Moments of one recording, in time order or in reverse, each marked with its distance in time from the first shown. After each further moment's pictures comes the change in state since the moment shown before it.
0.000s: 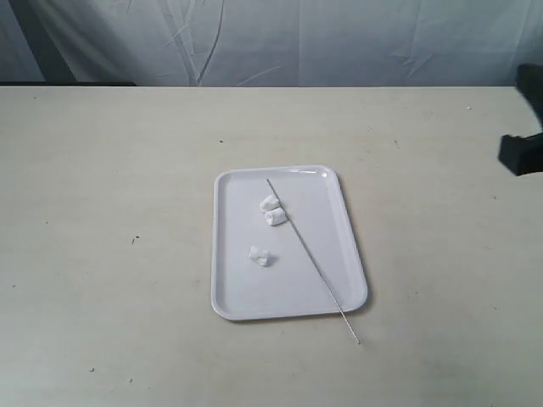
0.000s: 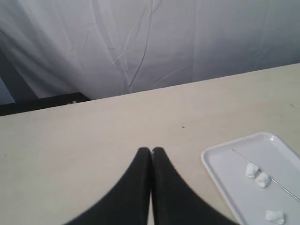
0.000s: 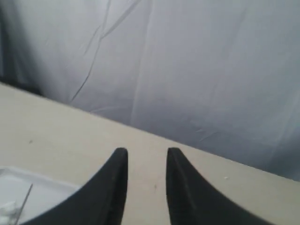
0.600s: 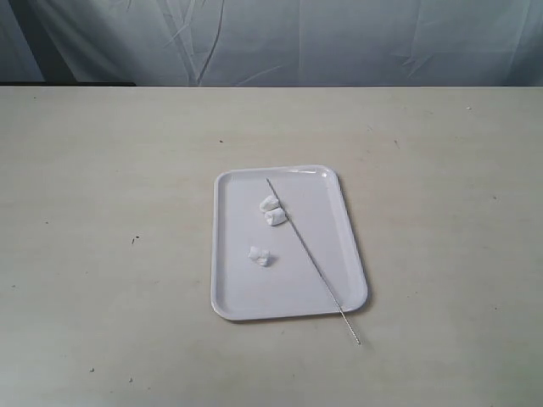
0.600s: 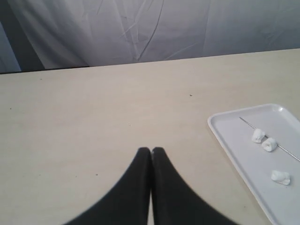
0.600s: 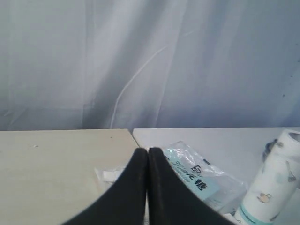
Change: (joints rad) left arm 0.000 -0.297 0.287 0.044 0.021 -0.095; right arm 0.000 -0.450 0.079 0.753 -0.651 -0.893
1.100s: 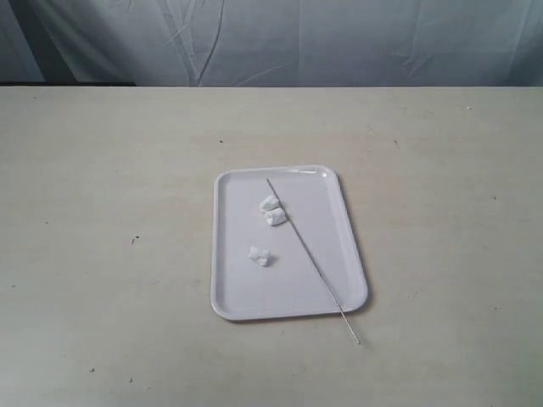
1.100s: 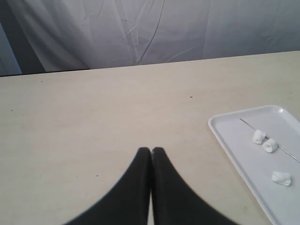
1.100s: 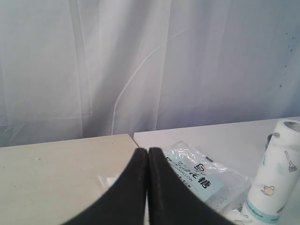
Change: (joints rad) left arm 0.000 -0.012 0.009 0.004 -0.003 0.000; right arm 0.000 -0.038 0.002 0.002 -0.015 0.058
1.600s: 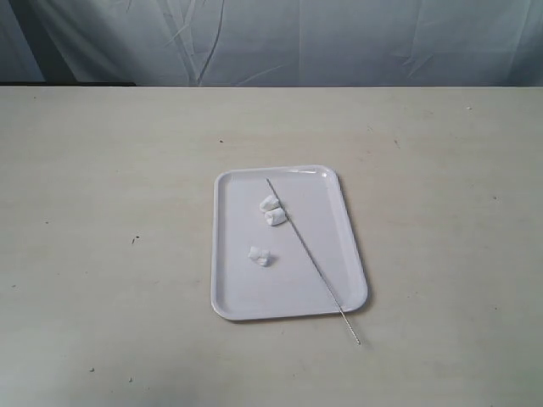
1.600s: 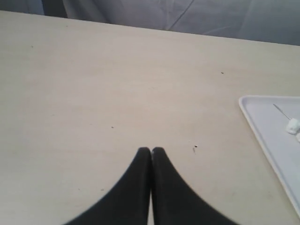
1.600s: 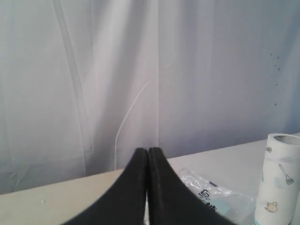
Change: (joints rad) left arm 0.227 -0.089 0.226 -0.179 -0.090 0.047; right arm -0.304 -0.147 0.054 0.006 0.306 0.049
